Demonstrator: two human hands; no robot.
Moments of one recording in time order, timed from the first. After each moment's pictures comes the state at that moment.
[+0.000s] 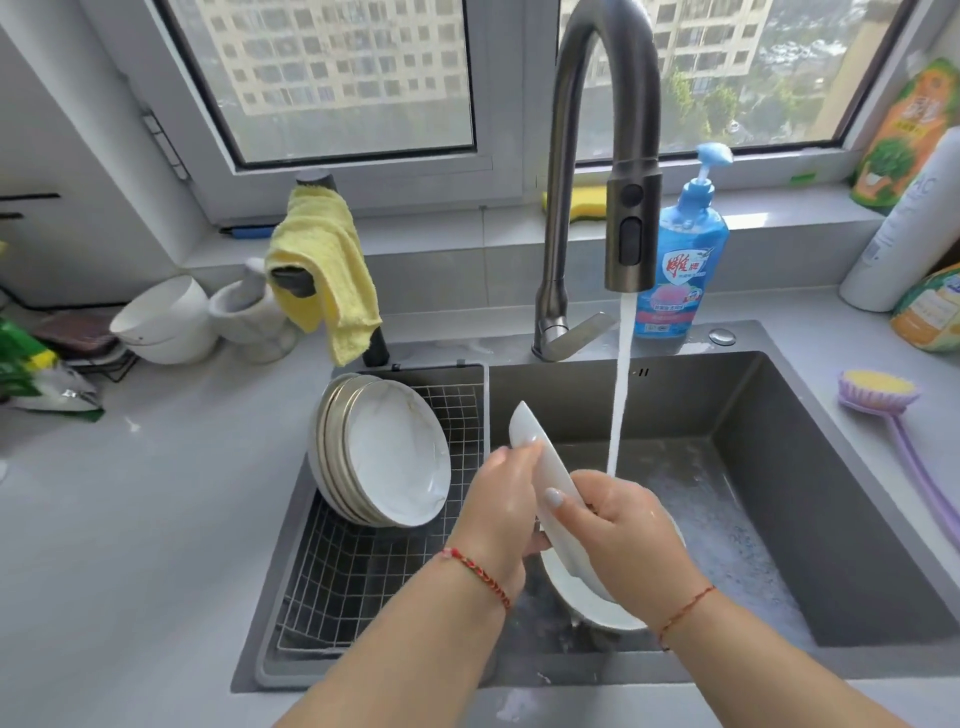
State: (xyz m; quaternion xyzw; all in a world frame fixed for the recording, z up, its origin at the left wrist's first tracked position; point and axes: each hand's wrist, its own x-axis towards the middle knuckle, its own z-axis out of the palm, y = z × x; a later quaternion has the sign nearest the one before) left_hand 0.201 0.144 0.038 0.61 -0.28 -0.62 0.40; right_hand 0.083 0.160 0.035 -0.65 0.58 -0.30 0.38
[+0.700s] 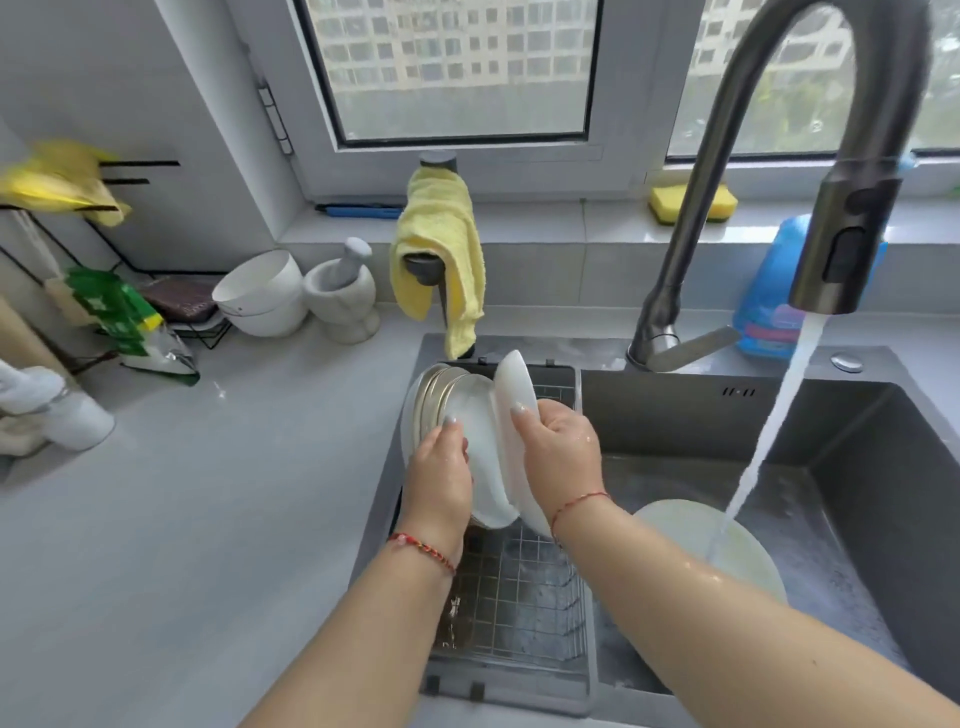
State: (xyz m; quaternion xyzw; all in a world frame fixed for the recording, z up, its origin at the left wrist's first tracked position) left_hand 0.332 0.130 0.032 0.68 -0.26 -0.45 0.52; right_hand 0.235 0.090 0.027 -0.54 0.57 -0.39 0.48
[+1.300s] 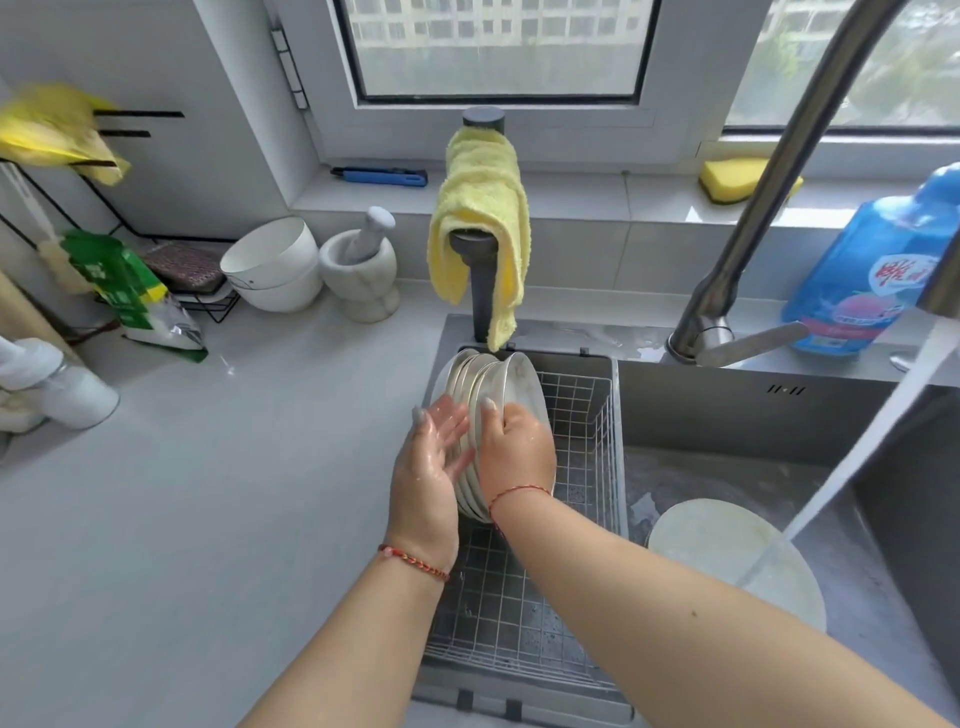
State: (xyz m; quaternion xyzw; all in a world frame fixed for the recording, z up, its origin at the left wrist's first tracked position) left_hand 0.377 0.127 -0.001 0.58 -0.26 -0.46 0.62; right_hand 0.318 0.068 -0.024 -0.58 0.64 -0.30 0.40
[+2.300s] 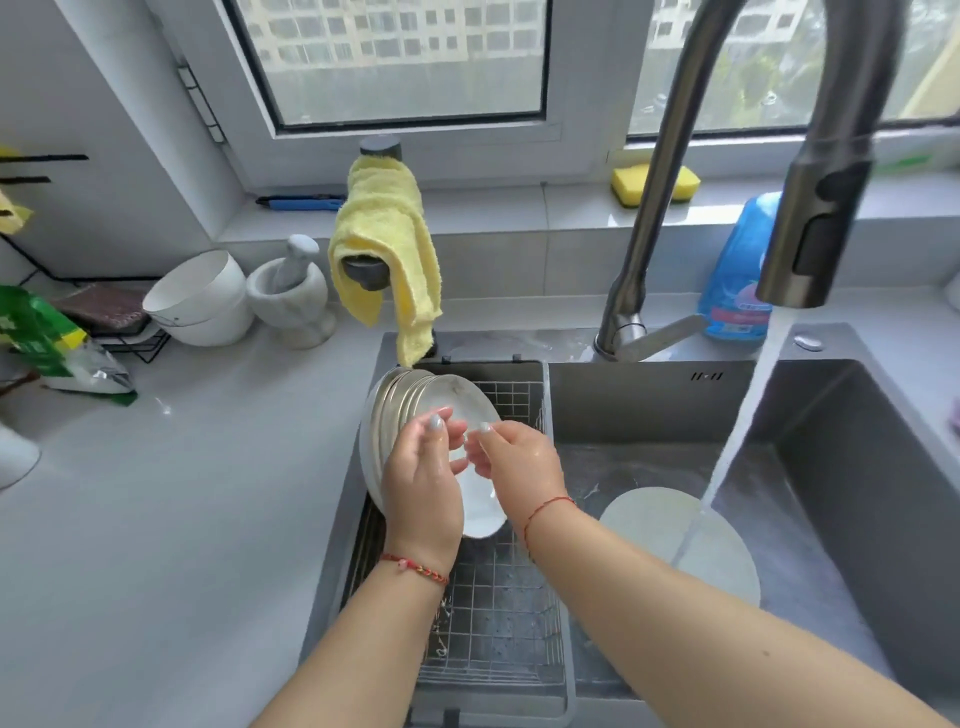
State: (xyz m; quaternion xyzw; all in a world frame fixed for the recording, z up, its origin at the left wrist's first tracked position) left_hand 0.320 0.111 0.006 0.65 -0.34 -0.34 0.59; right_hand 0.242 0.069 -0.016 -0.46 0.58 -0.35 0.57
